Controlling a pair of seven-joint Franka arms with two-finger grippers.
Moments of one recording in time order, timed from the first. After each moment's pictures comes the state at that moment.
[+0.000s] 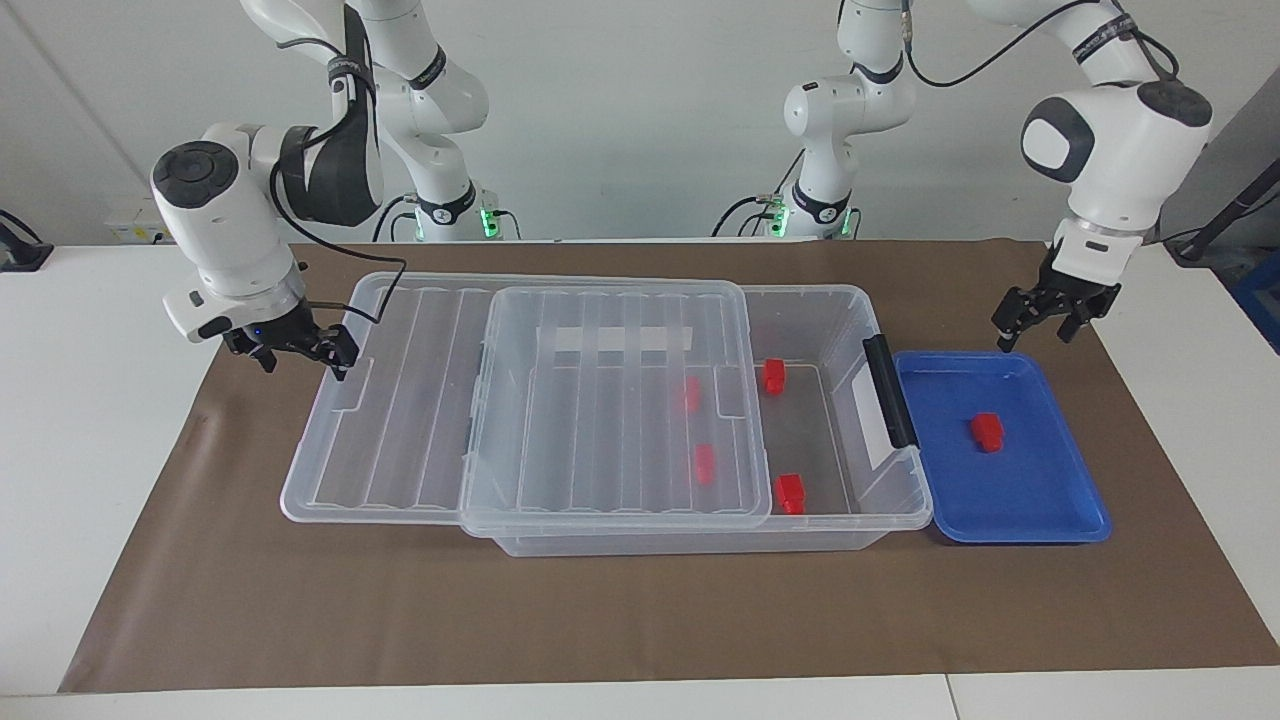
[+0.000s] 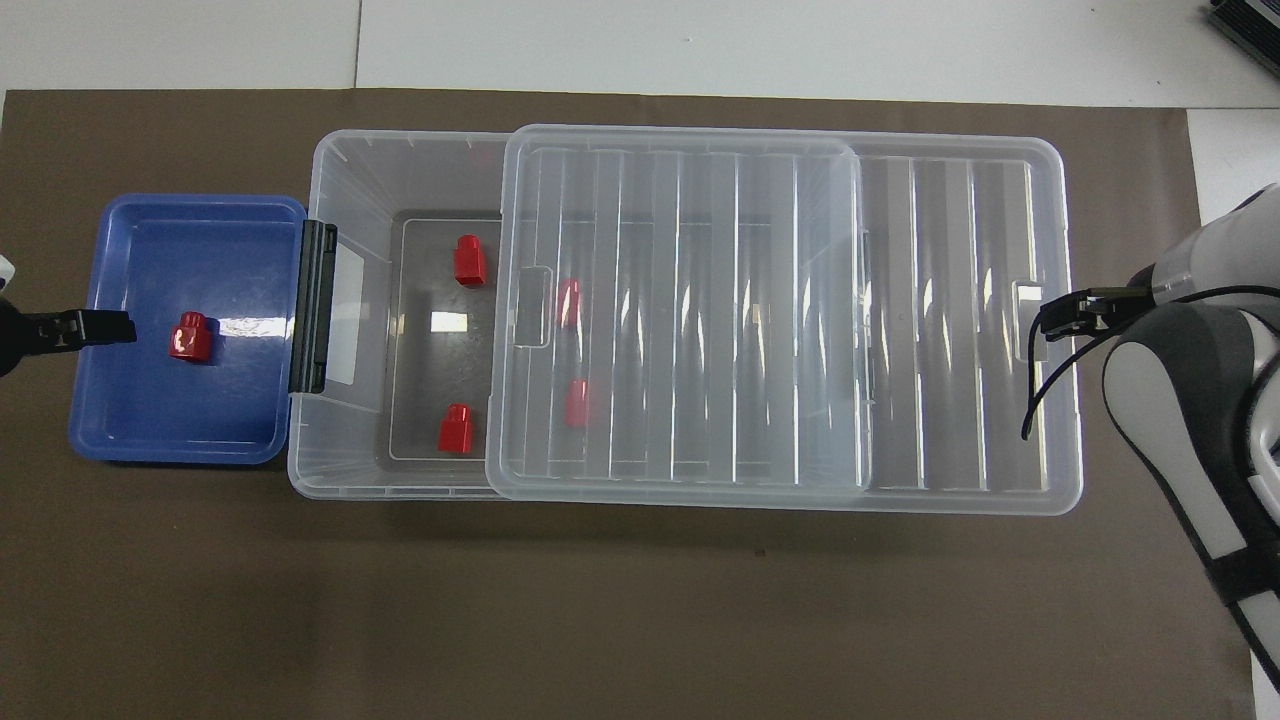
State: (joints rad) left arm 0.13 -0.03 0.03 -2.08 0.01 2.24 0.07; right arm 0.02 0.09 -0.09 -1.87 -0.13 1.93 0.09
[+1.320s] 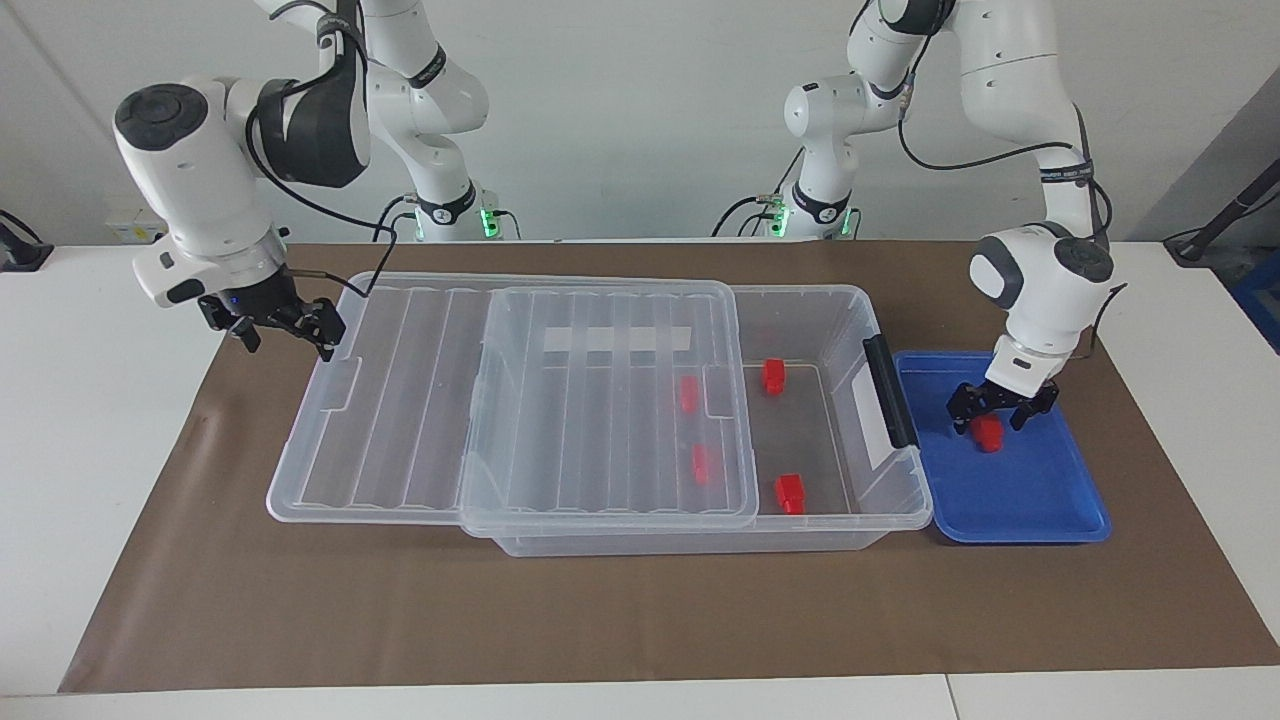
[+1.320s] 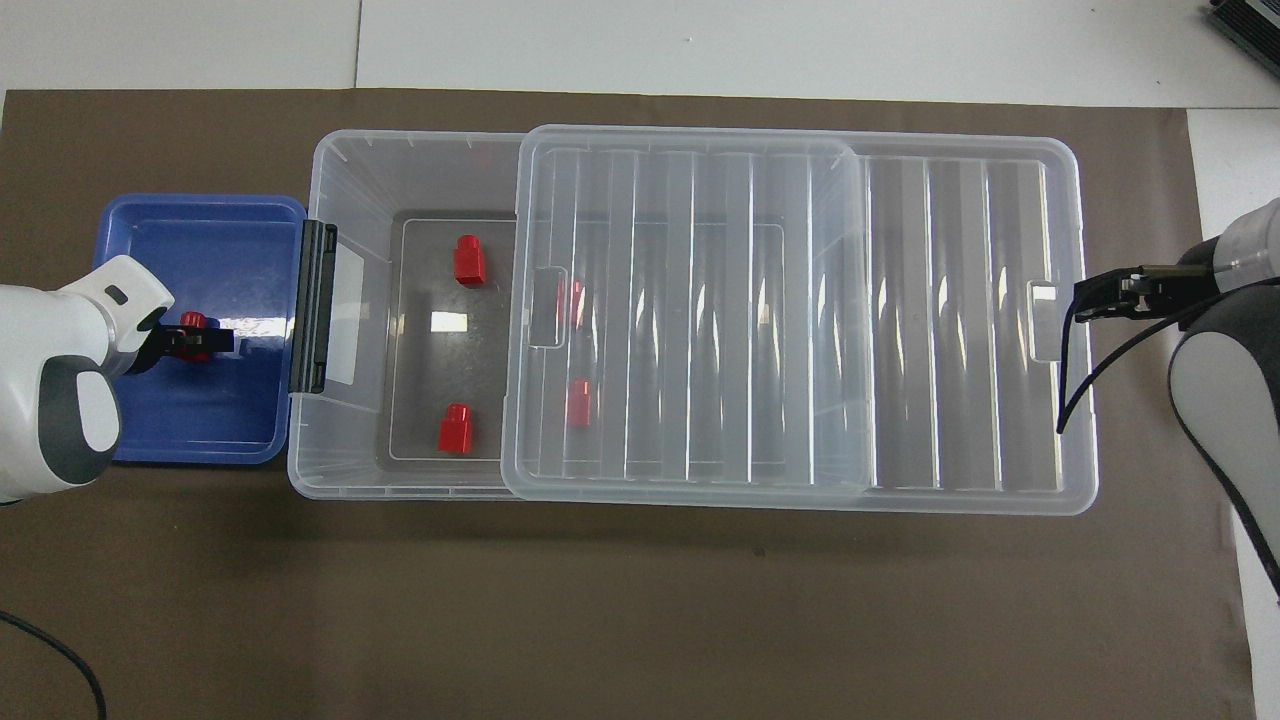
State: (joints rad) left arm 0.13 0.25 0.02 -2.15 0.01 2.59 0.19; right arm 0.01 0.02 -0.07 -1.76 -0.08 1.83 0.09
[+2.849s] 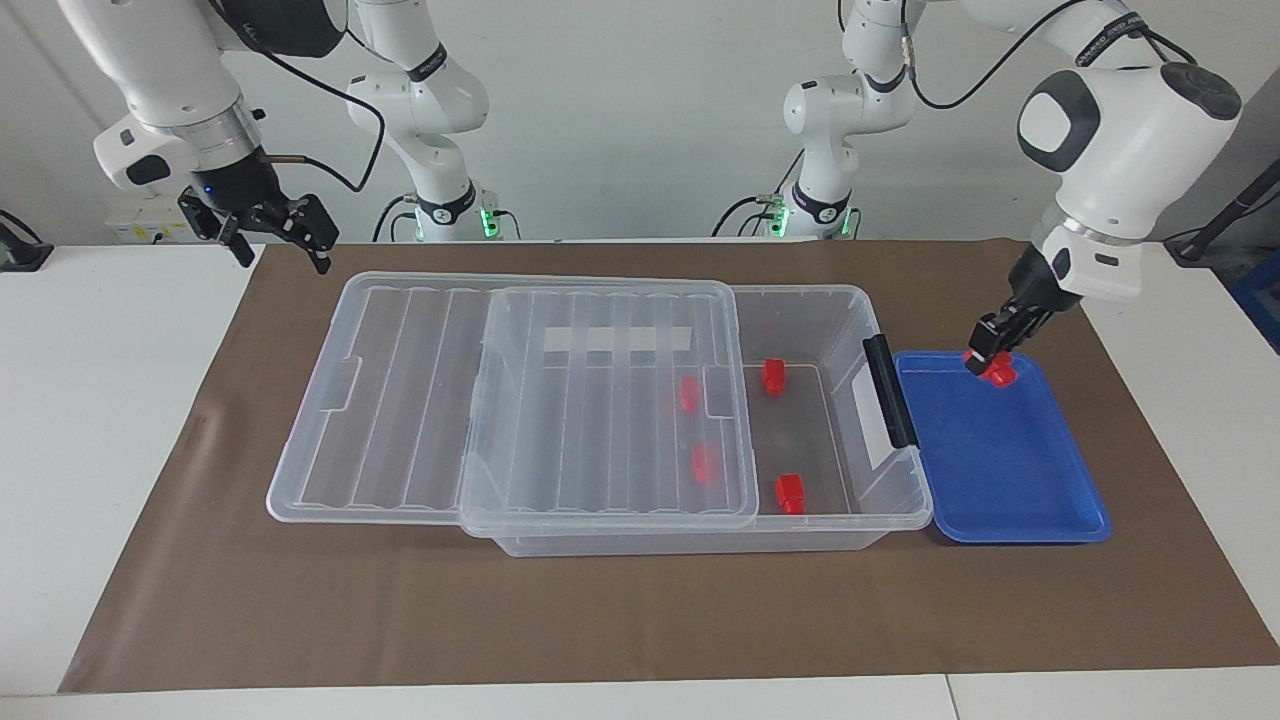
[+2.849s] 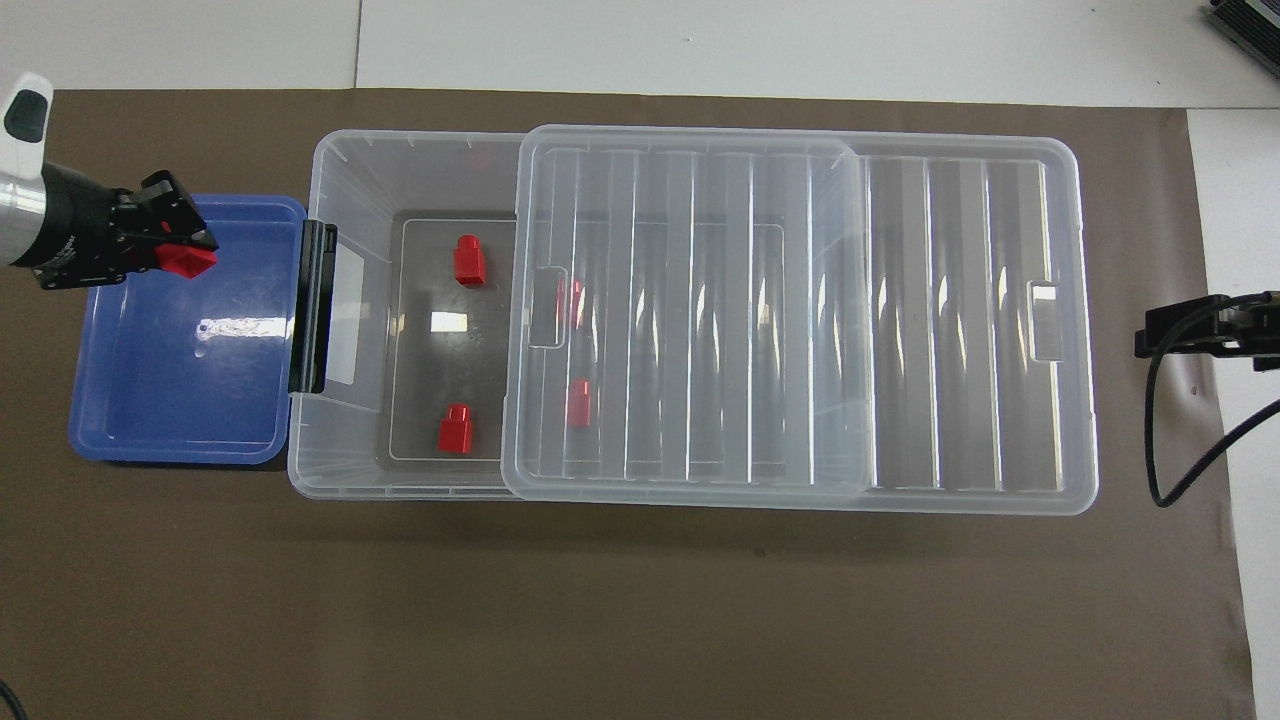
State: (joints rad) left arm 0.05 0.10 -0.14 -1.64 -0.12 1.90 -0.53; right arm 0.02 -0.08 -0.07 -1.67 -0.03 1.59 0.09
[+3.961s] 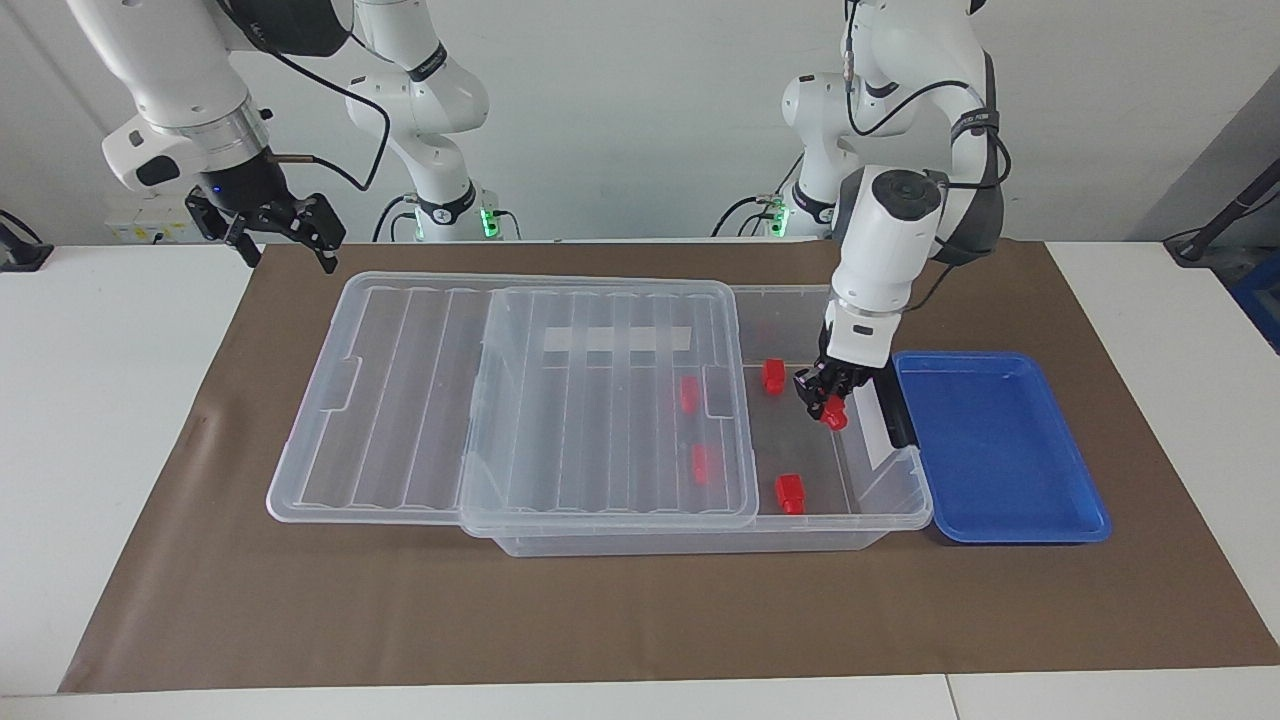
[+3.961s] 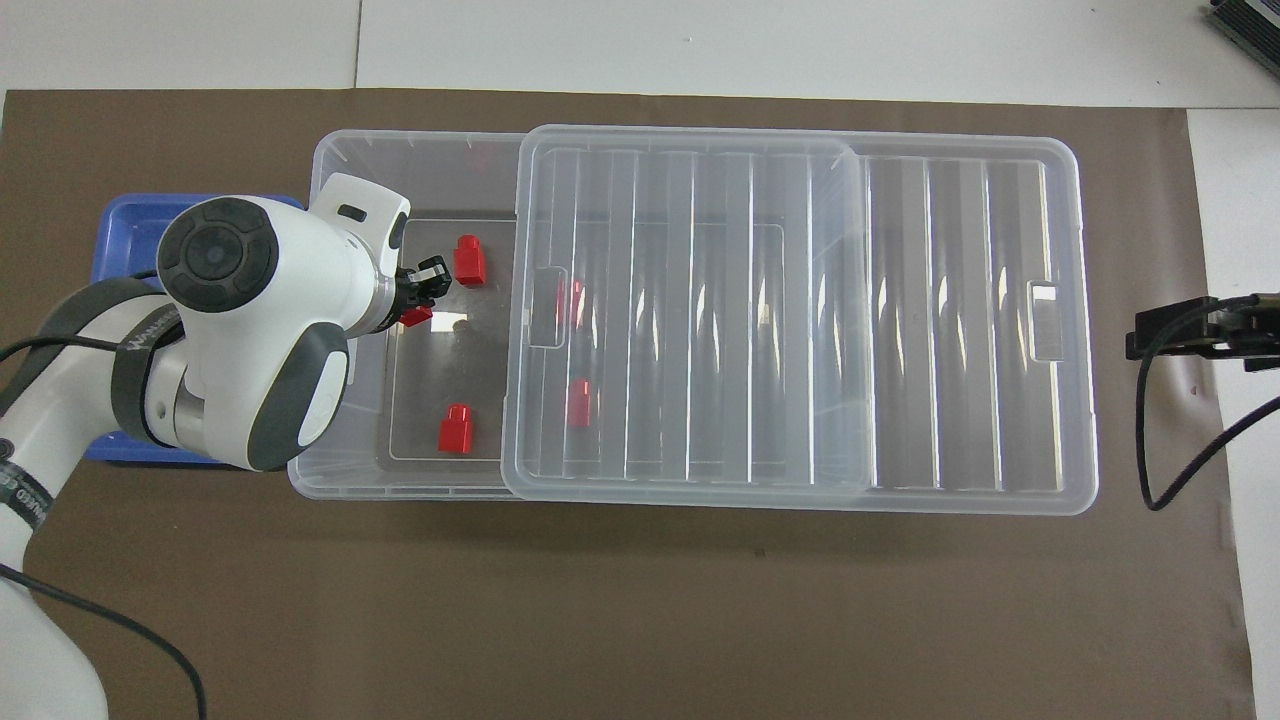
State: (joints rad) left arm -0.19 0.20 -0.17 -1.92 0.08 2.26 -0.74; right arm 0.04 -0.08 -0.08 -1.67 -0.03 1.59 0.09
